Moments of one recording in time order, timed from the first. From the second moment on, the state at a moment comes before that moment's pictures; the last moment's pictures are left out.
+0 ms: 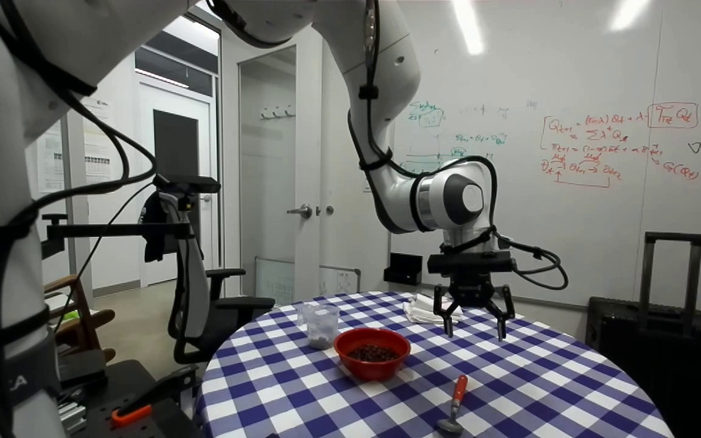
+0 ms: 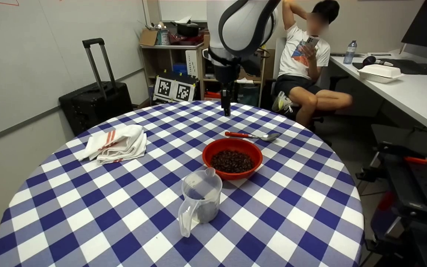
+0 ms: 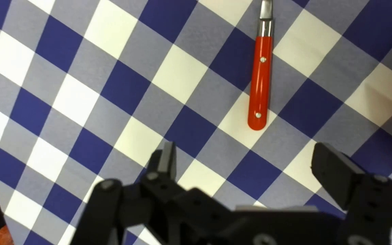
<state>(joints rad) -0.18 0.73 -0.06 -1.77 -0.23 2.51 -0.30</state>
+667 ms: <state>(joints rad) -0.19 0.83 -0.03 -1.73 -0.22 2.49 -0.34</state>
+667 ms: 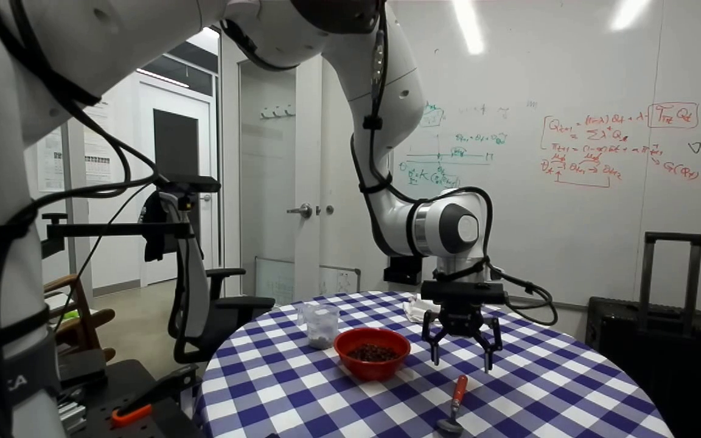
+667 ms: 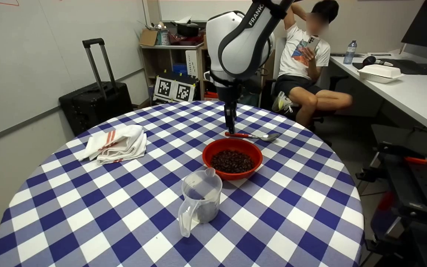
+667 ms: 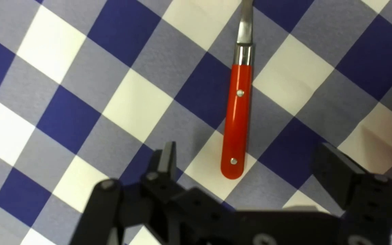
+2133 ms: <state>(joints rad) -0.21 0.92 -0.02 -1.61 -0.19 2.42 -0.34</state>
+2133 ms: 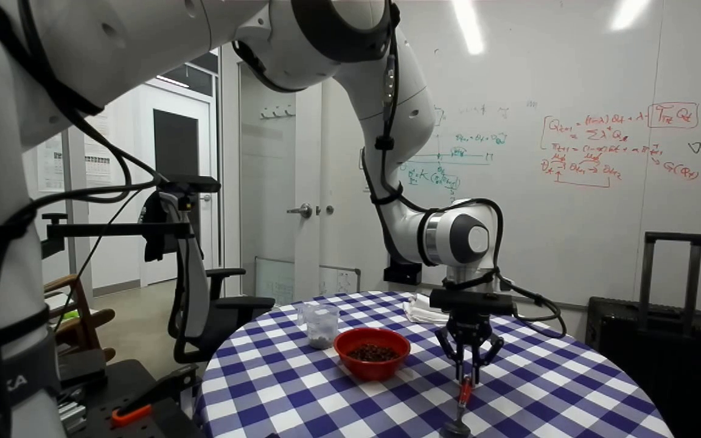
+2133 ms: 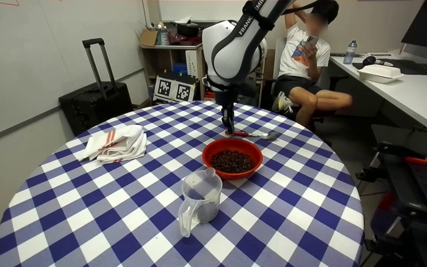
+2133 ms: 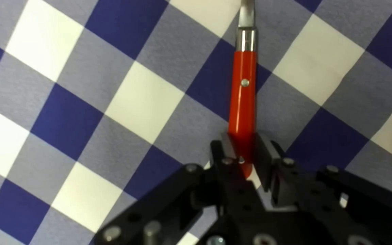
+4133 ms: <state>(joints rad) -0.26 0.55 0.21 -1.73 0.32 2.56 -0.51</state>
